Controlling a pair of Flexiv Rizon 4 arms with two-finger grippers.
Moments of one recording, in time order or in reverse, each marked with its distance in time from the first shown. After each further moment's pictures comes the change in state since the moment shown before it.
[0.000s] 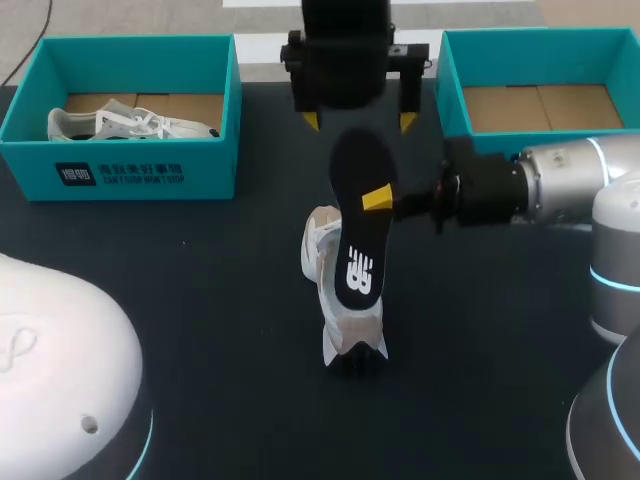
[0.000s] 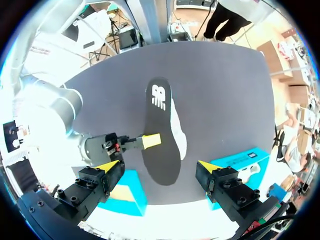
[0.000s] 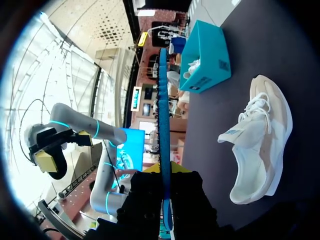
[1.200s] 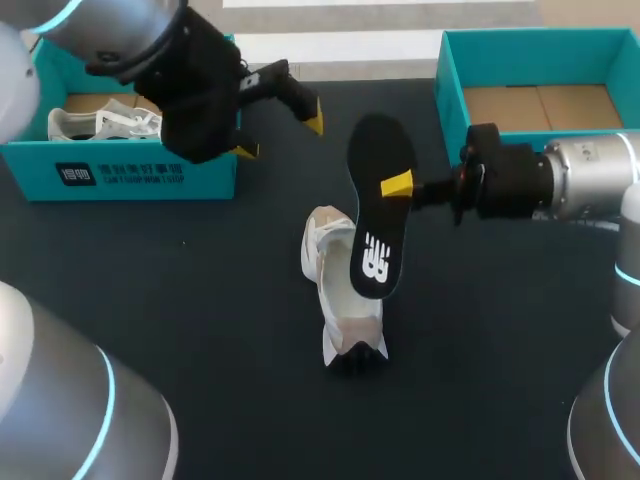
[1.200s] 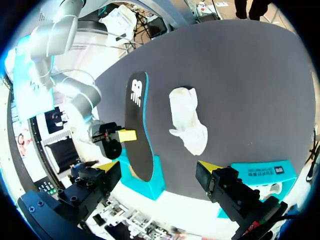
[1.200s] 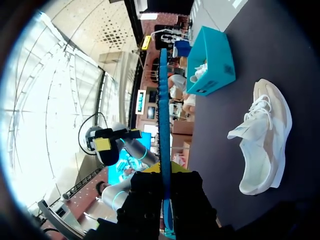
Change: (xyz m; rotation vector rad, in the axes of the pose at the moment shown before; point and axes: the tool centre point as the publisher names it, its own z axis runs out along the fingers) left arm 0.084 -0.008 0.012 -0.137 -0.471 -0.086; right arm 0.030 -0.005 -0.021 -0.024 0.049 0.012
